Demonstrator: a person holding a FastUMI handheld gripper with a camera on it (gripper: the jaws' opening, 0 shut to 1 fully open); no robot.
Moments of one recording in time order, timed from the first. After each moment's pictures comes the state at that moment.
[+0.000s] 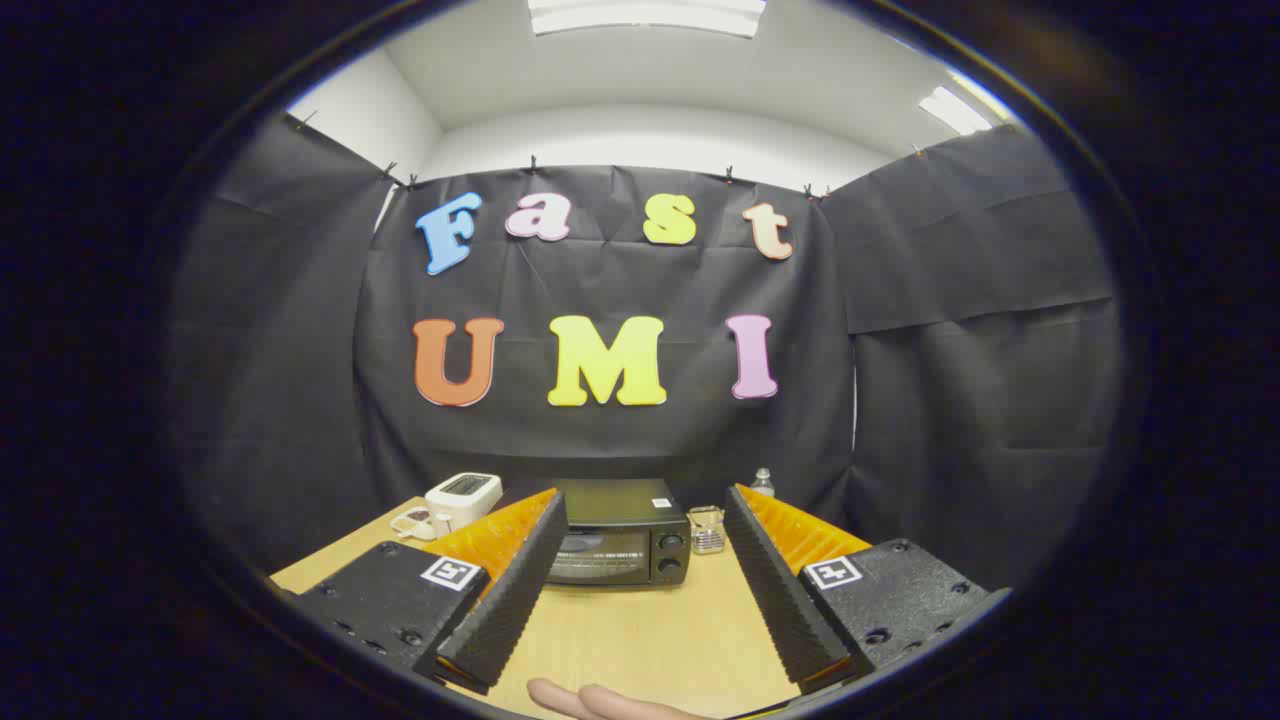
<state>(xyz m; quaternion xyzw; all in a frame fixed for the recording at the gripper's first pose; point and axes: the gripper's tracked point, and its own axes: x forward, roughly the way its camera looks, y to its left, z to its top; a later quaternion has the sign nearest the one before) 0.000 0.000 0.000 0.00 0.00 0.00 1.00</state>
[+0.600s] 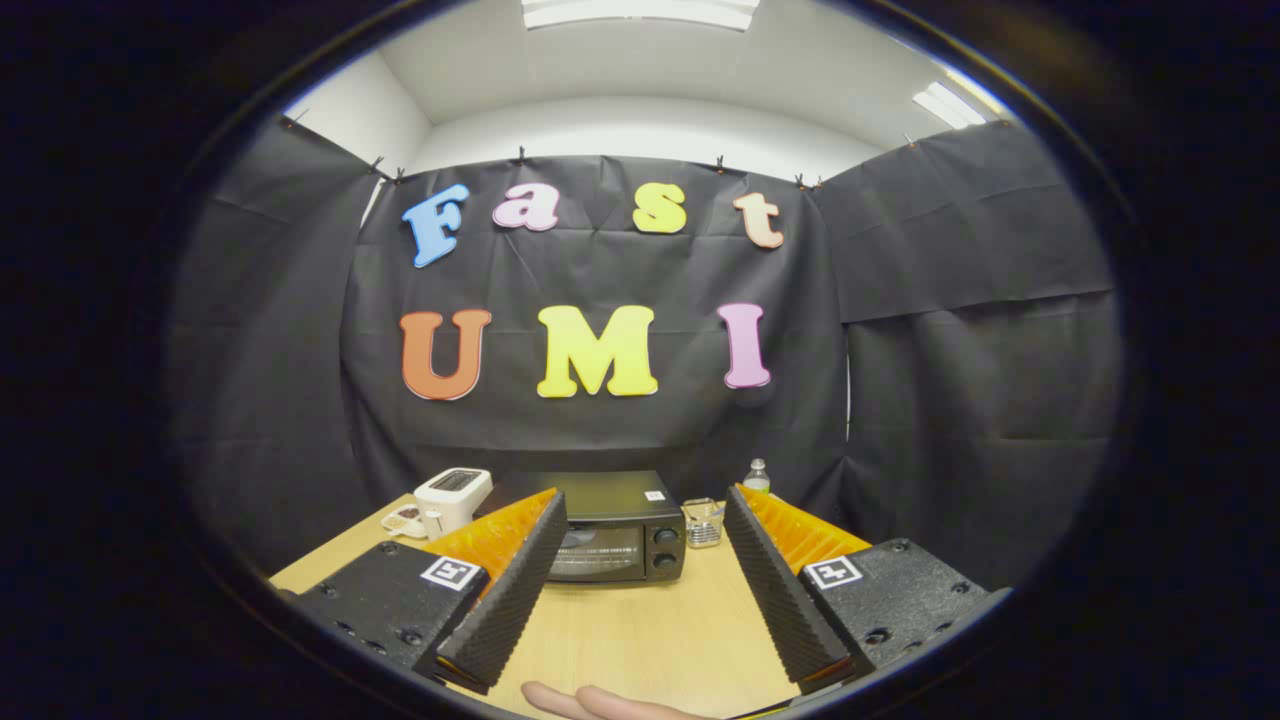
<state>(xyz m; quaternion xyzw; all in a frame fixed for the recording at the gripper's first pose) 0.016 -0.004 -0.008 0.01 0.01 -0.01 1.00</state>
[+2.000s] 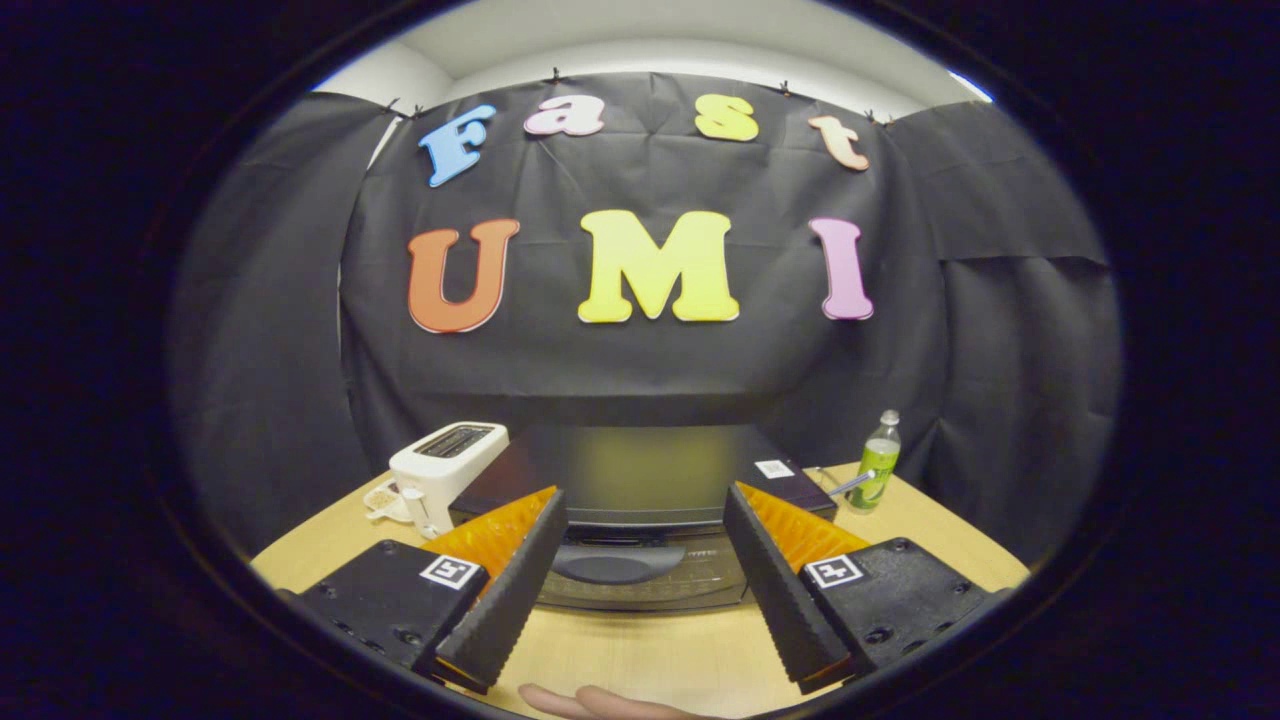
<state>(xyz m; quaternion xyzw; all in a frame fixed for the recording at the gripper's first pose) 0.250 0.096 -0.133 0.01 0.10 0.06 0.99</state>
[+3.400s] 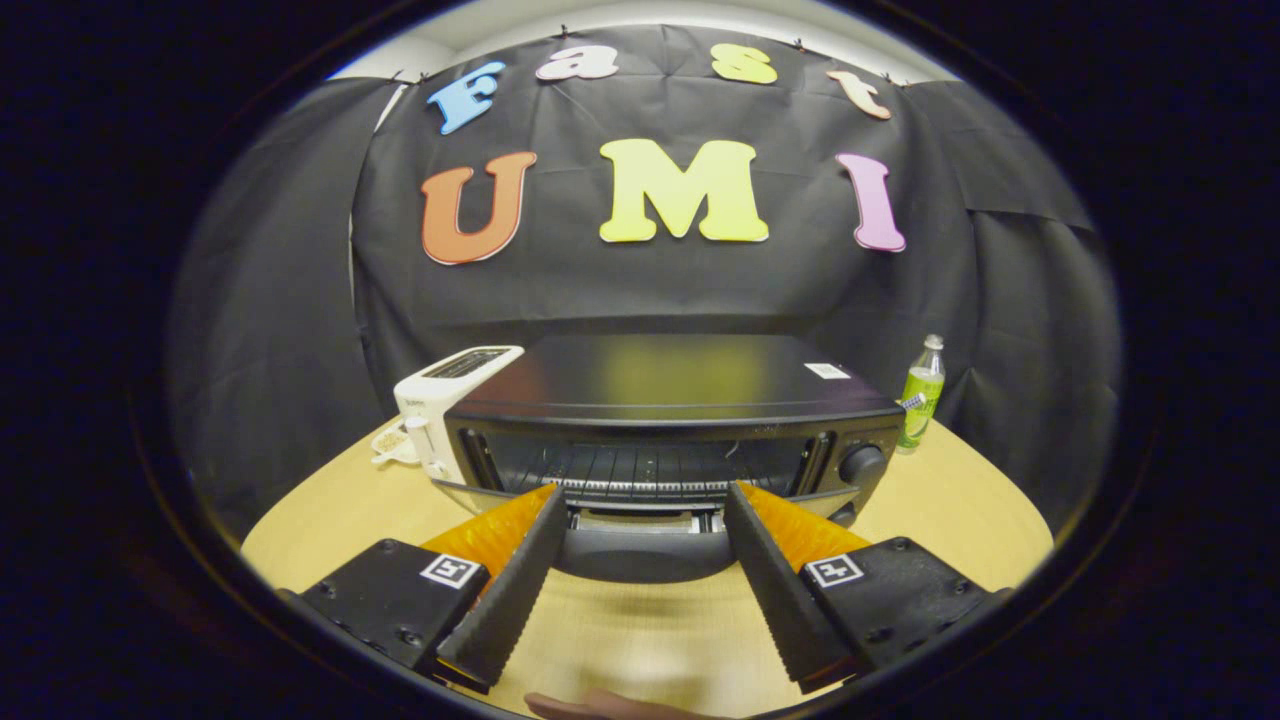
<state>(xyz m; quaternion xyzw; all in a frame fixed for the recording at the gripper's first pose) 0.229 0.108 -0.212 0.00 0.18 0.09 0.98</state>
